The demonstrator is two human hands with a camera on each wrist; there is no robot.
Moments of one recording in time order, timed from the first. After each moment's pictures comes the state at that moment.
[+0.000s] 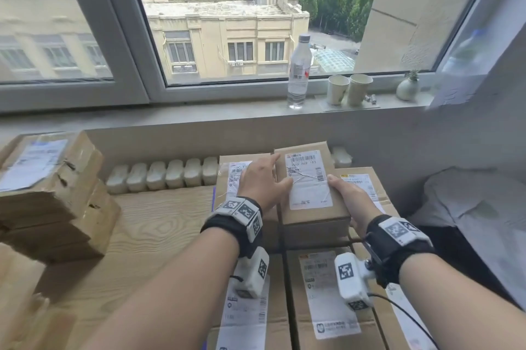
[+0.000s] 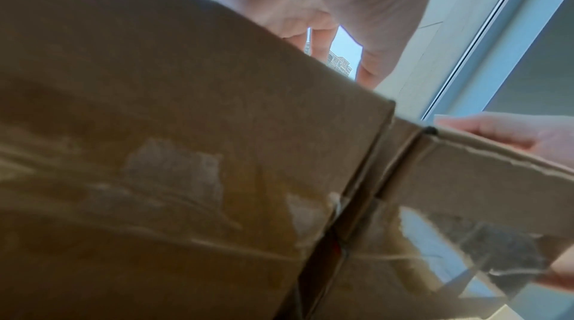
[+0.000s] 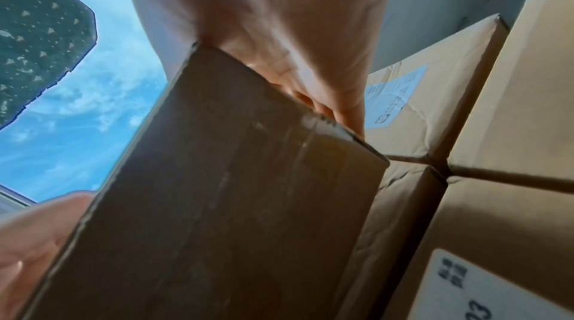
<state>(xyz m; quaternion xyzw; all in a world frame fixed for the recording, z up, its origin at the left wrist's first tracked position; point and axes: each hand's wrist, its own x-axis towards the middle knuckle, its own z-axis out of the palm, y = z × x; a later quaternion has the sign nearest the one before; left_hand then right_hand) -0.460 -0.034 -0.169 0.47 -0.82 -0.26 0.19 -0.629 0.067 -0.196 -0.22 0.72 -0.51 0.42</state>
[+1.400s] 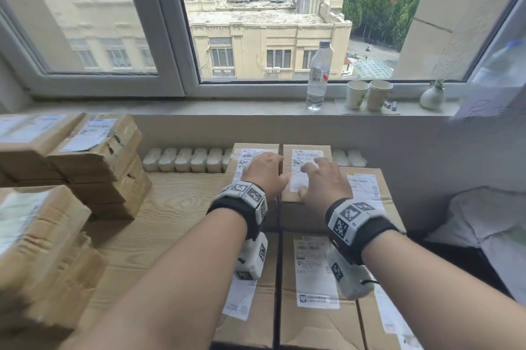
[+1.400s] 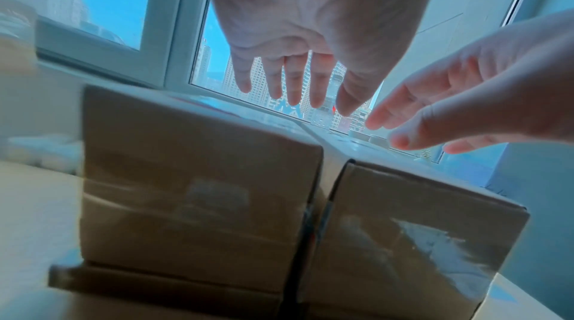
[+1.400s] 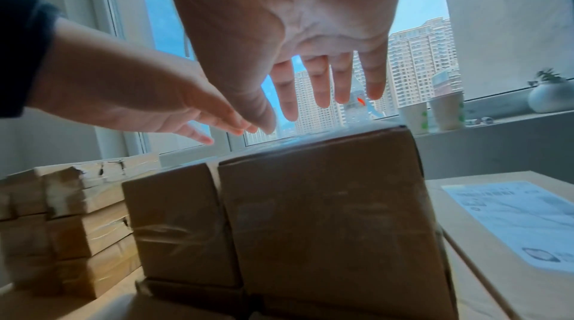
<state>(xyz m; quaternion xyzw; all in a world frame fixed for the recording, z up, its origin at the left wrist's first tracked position) -0.455 0.006 -0.145 0.52 -0.82 -0.20 0.10 -0.578 0.077 -0.148 -0.60 0.79 -0.09 0.06</state>
